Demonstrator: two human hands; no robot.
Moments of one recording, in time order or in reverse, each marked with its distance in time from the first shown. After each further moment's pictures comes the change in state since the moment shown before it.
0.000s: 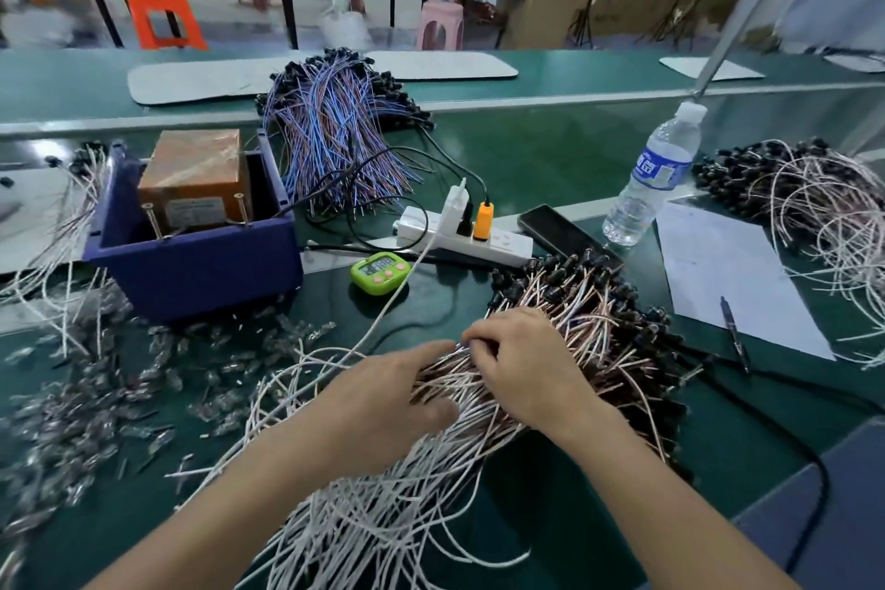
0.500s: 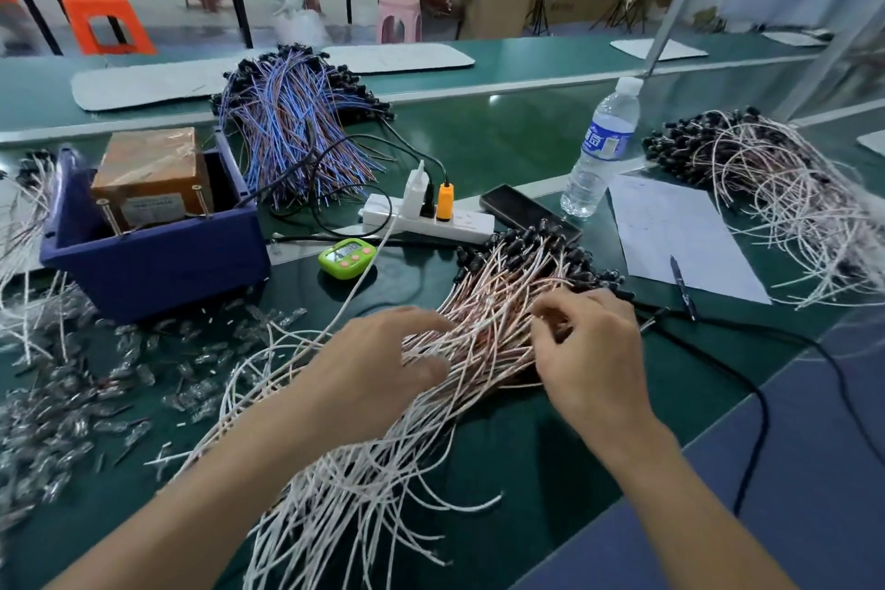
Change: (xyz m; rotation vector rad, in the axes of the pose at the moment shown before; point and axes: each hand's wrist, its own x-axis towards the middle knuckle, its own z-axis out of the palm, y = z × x) left_hand -0.010 0.026 -0.005 -0.036 0.146 0.132; right_hand -0.071 0.011 -0.039 -0.022 0.454 0.345
